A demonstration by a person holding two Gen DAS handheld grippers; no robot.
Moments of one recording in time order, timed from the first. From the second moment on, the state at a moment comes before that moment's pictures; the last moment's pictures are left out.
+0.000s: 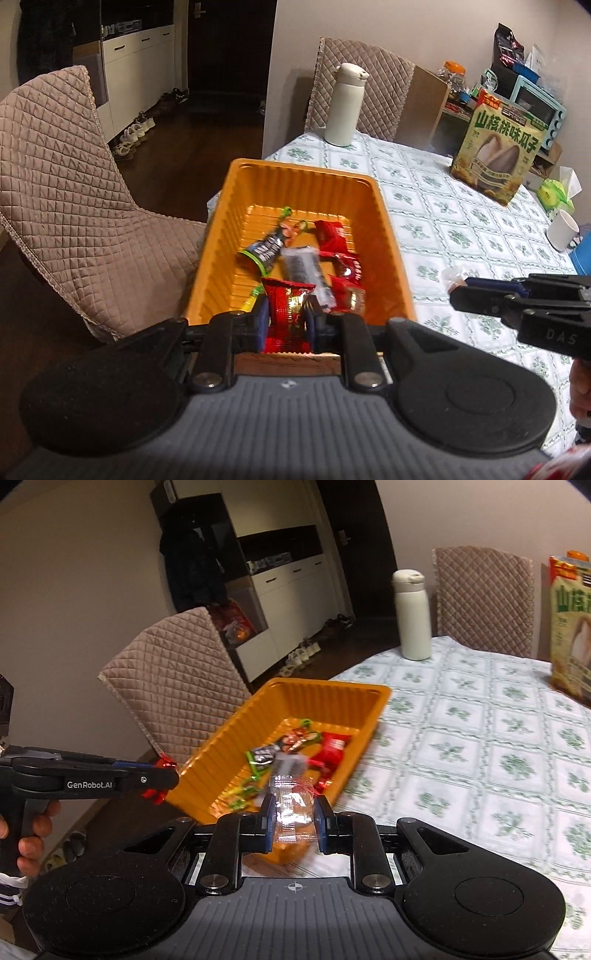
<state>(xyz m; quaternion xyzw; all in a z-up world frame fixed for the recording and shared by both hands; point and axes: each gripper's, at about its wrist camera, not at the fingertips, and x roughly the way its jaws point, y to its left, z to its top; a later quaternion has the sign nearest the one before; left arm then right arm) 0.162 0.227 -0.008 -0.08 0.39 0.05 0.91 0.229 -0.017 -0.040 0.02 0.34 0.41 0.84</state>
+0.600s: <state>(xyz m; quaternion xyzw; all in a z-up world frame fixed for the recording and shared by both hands) 0.201 0.242 -0.035 -0.08 0.42 -0.01 0.90 0.244 0.044 -0.058 0.00 0.37 0.38 0.85</state>
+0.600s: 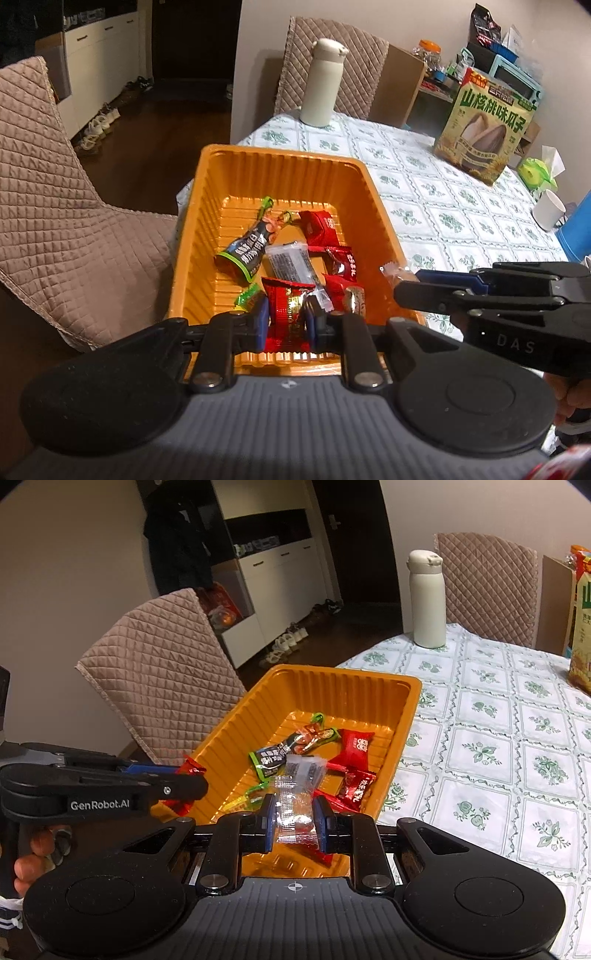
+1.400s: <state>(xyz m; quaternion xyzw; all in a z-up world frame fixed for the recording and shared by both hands) 0.209 0.257 -0.045 -0.07 0.45 -0.03 0.89 0.245 0.044 -0.058 0.02 0.38 0.35 0.86</state>
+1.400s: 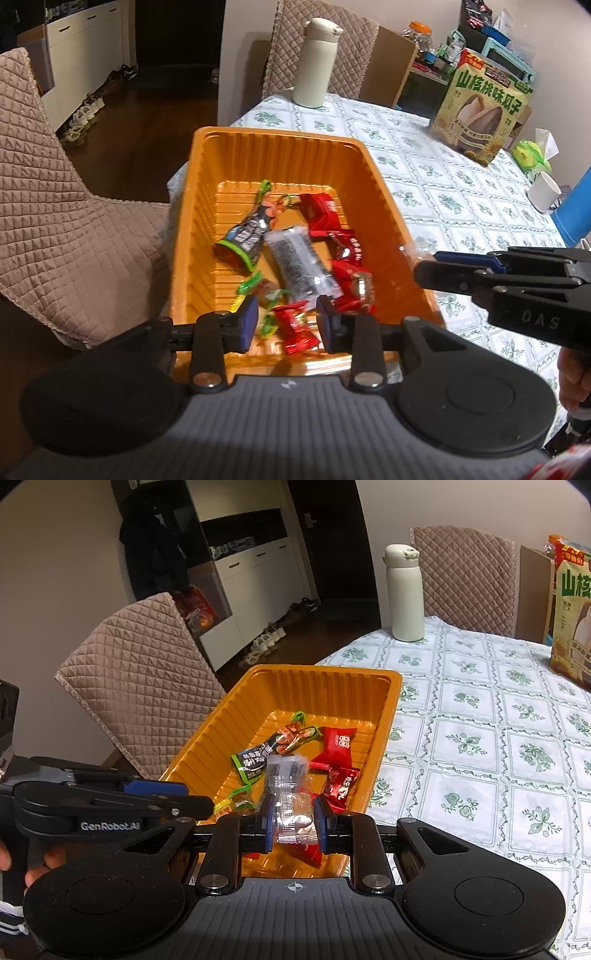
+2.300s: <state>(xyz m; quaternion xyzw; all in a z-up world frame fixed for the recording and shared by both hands) 0.213 0.281 -0.039 -0.08 0.45 -0.02 0.89 0.254 0.082 -0.069 0.00 0.41 0.37 0.83</state>
